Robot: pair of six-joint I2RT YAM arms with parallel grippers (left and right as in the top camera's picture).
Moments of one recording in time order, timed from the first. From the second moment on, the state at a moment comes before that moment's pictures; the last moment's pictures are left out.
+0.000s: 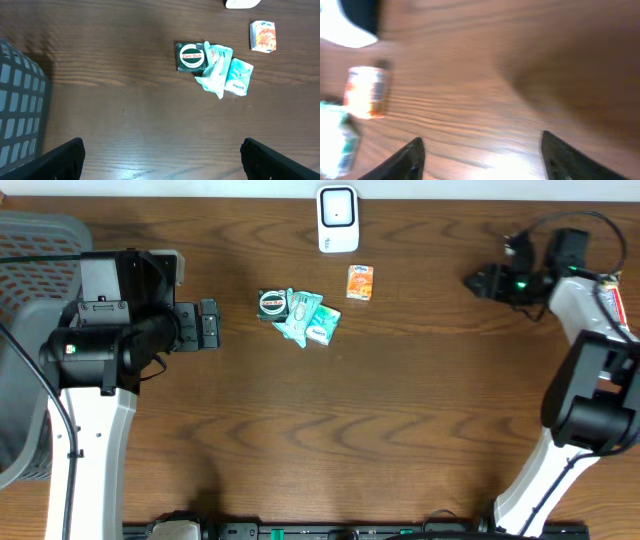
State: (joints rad) left arm 0.02 1.29 1.42 -1.07 0.14 -0.01; right arm -0.22 2.14 1.56 -0.50 -0.62 0.00
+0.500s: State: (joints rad) left arm 0.02 1.29 1.42 -1.07 0.14 -0.01; right arm 0.17 2.14 1.56 -0.24 -0.44 0.34
